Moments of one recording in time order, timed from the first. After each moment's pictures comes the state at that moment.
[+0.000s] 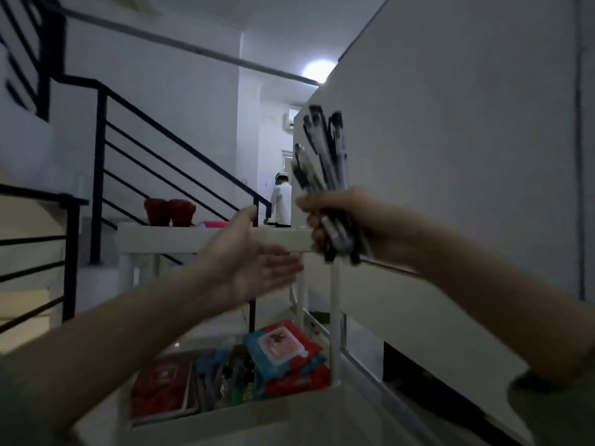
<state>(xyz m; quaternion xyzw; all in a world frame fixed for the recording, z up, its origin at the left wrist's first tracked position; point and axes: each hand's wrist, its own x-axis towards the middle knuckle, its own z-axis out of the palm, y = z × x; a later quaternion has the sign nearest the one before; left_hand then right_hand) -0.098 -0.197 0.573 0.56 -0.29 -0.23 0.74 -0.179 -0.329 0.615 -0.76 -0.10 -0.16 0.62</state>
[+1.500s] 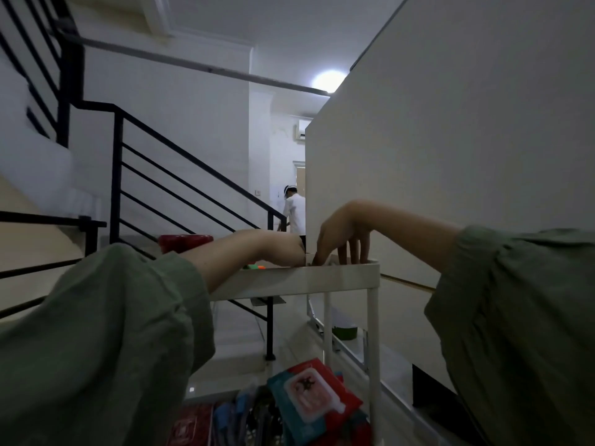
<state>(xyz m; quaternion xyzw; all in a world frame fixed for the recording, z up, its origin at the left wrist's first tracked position) 0.004 -0.247 0.650 0.91 -0.40 0.02 0.09 -0.022 -0.357 0.684 -0.98 0.19 0.08 0.04</state>
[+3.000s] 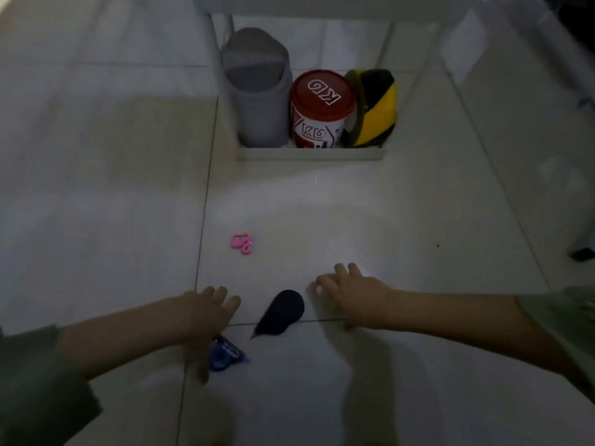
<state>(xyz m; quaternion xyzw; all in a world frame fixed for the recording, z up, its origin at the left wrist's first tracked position) -0.236 -0.047 -0.041 0.77 -0.33 -0.50 -0.22 -0.282 -0.274 -0.050 -0.91 -0.15 0.39 -0.04</state>
